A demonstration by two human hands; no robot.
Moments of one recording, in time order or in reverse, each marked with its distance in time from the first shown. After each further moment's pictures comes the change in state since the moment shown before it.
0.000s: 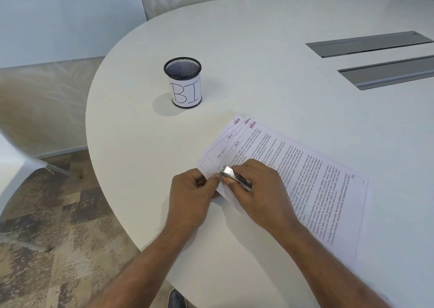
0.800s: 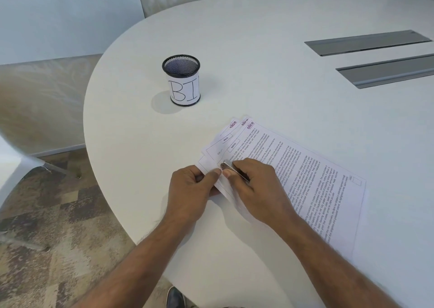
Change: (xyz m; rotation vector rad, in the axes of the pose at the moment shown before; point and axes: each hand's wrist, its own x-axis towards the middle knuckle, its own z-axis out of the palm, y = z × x) left_hand 0.003 0.004 0.002 -0.032 -0.042 -0.085; right_hand 0.005 0.003 0.001 0.070 -0.059 0.028
